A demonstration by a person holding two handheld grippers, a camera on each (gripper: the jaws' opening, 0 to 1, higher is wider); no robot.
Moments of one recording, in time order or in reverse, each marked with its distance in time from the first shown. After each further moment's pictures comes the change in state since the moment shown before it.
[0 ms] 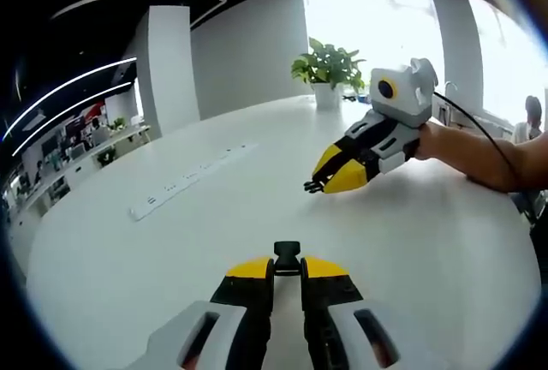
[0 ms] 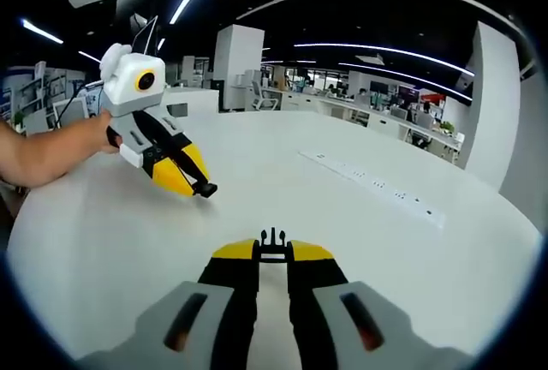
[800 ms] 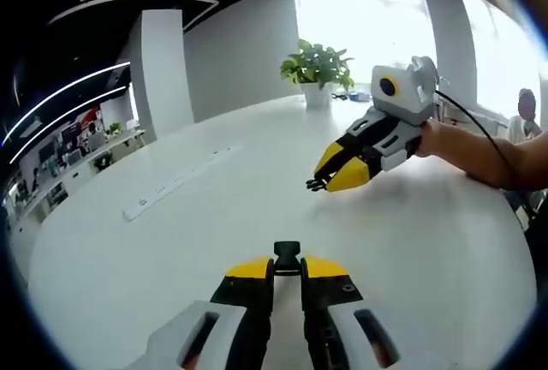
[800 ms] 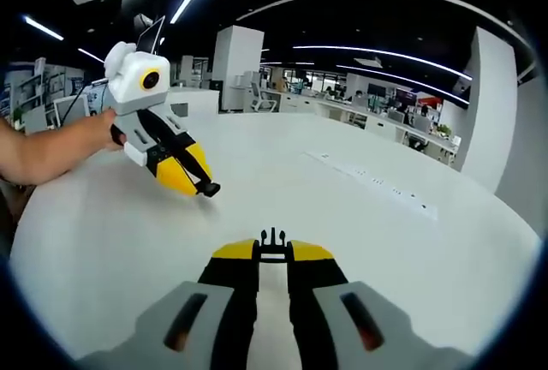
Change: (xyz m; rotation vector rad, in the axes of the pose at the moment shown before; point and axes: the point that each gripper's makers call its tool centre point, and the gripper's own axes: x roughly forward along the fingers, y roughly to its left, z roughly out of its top) left arm -0.007 -0.020 -0.001 0.026 0.003 -0.015; right arm -0.025 0.021 -0.003 -0.011 -0.005 -0.016
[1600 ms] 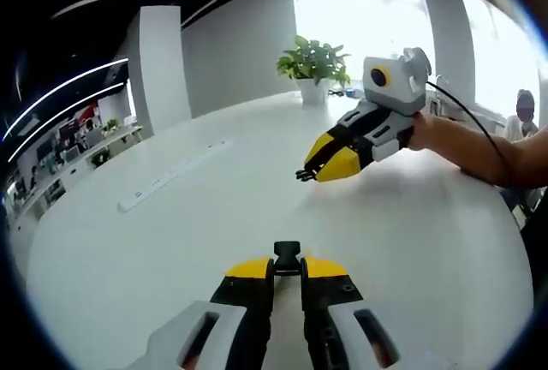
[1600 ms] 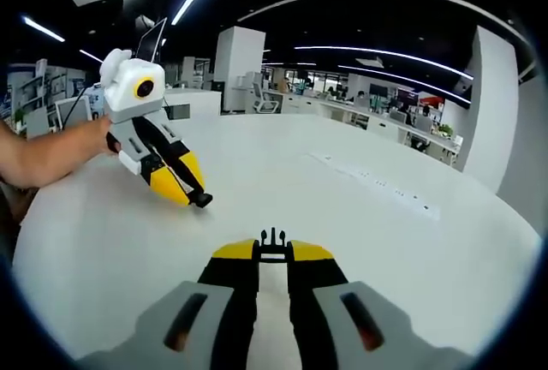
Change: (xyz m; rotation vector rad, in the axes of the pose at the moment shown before) left arm -0.006 -0.017 -0.010 -0.004 0.018 -0.011; right arm -0.001 0.003 0.004 0.003 -0.005 0.012
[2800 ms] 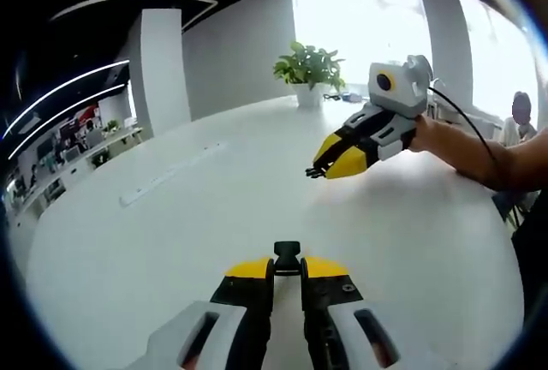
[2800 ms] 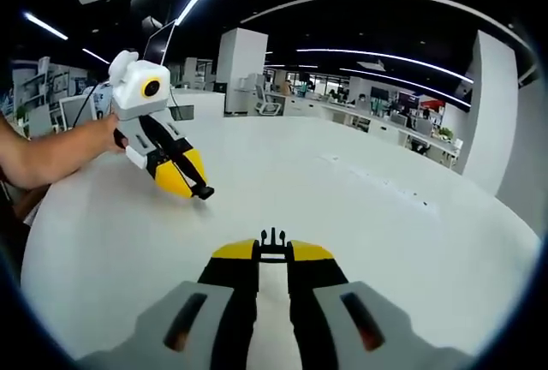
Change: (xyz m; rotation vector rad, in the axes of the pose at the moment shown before) left arm -0.022 -0.022 -0.010 -0.008 -0.017 -0.005; right arm -0.027 0.031 -0.002 -0.009 -0.011 0.002
